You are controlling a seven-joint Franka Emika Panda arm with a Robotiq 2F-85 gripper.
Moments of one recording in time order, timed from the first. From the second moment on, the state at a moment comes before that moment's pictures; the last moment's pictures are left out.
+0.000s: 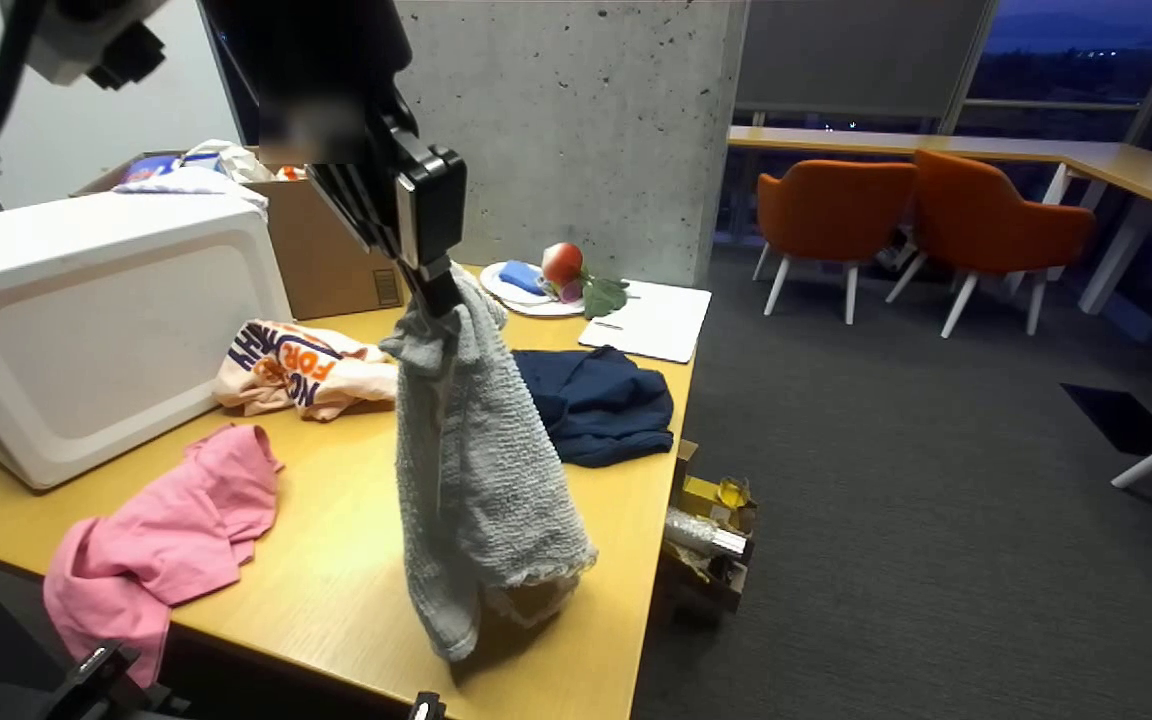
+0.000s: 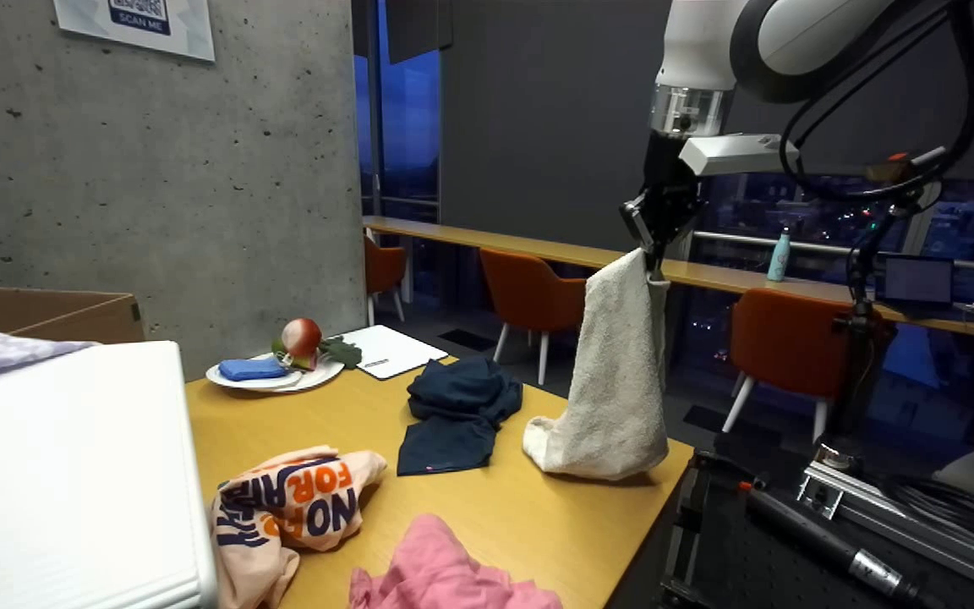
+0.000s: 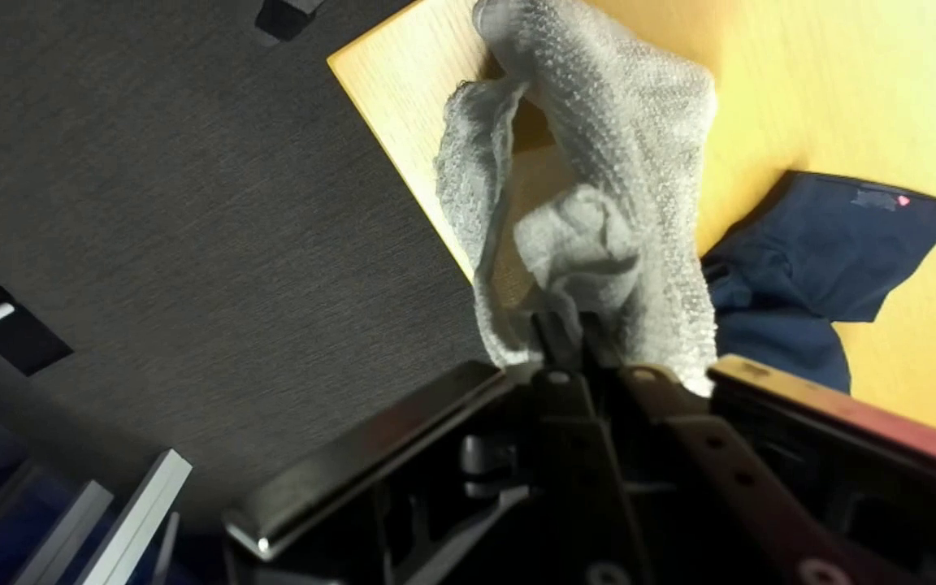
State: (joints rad) arm -0.11 -0.30 -0.05 -2.47 -0.32 2.33 0.64
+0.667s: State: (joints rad) arm -0.11 0.02 -0.01 -2.44 -0.30 2.58 0.64
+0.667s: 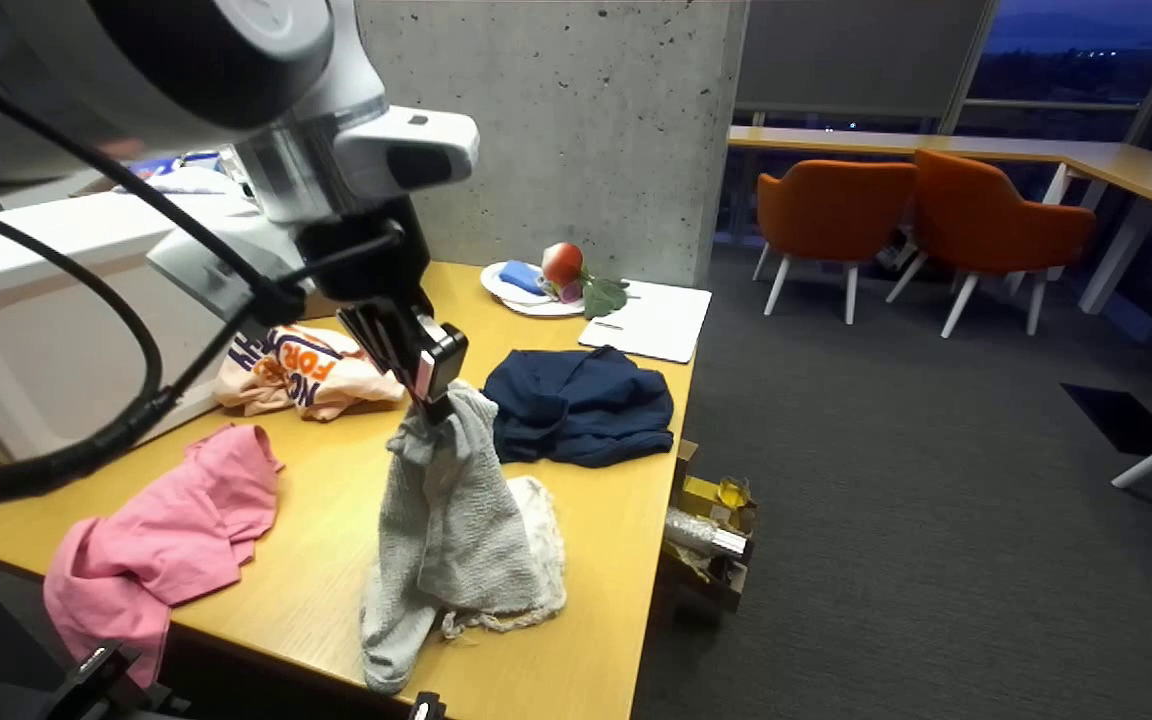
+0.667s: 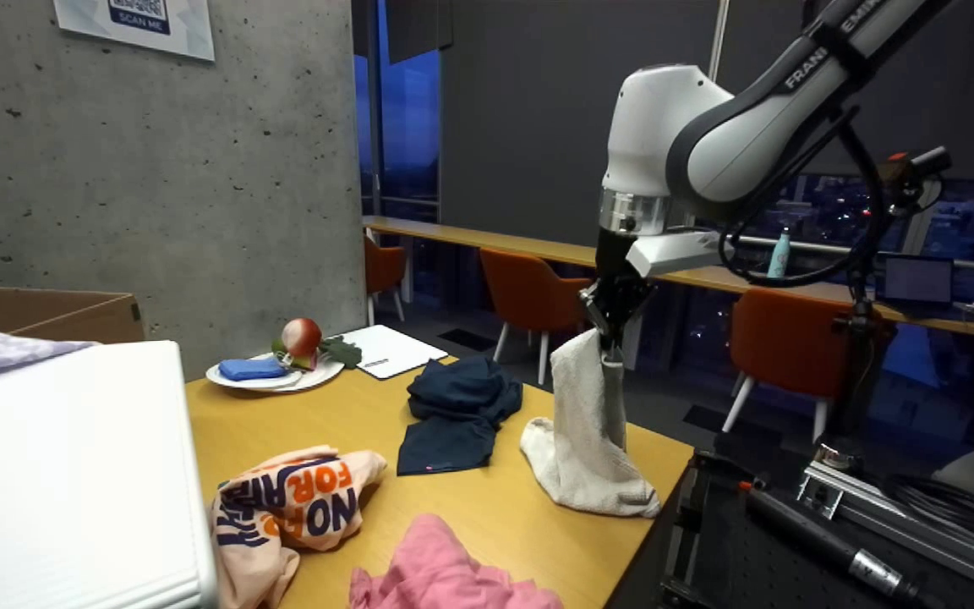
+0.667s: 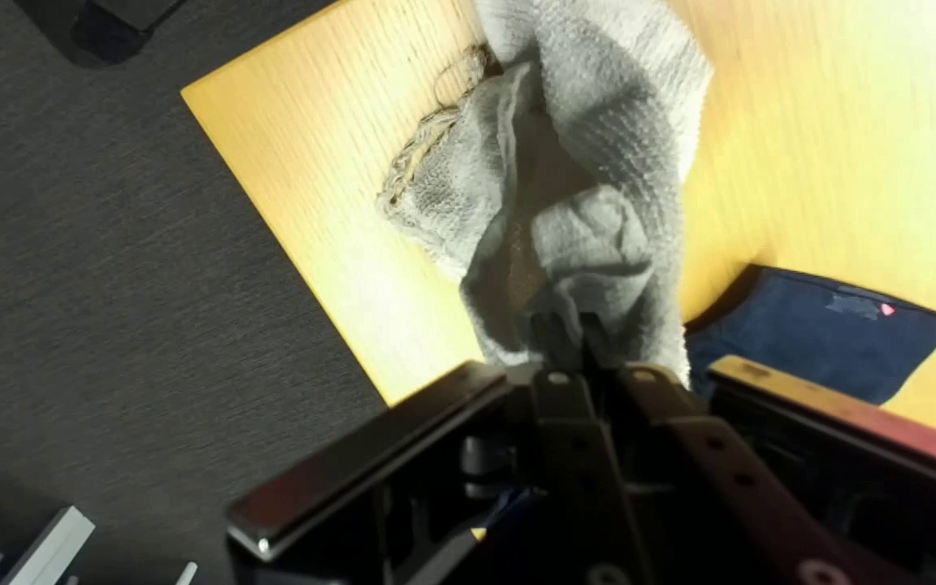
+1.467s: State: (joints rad) arm 0.00 0.39 -0.10 -2.31 -0.24 2.66 0.64
